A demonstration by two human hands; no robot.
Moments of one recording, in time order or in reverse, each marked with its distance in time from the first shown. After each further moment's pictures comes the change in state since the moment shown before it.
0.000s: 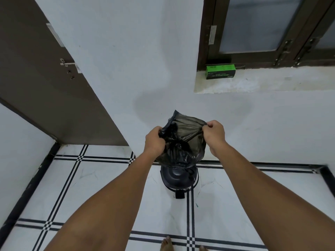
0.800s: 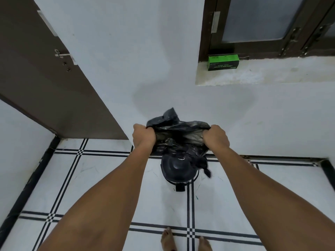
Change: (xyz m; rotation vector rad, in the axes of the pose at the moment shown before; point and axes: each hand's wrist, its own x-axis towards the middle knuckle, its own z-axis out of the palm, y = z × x) left_hand 0.022 -0.021 -0.009 -0.107 0.275 -0.377; right_hand -0.003 0.022 0.001 -0.629 -0.015 0.084
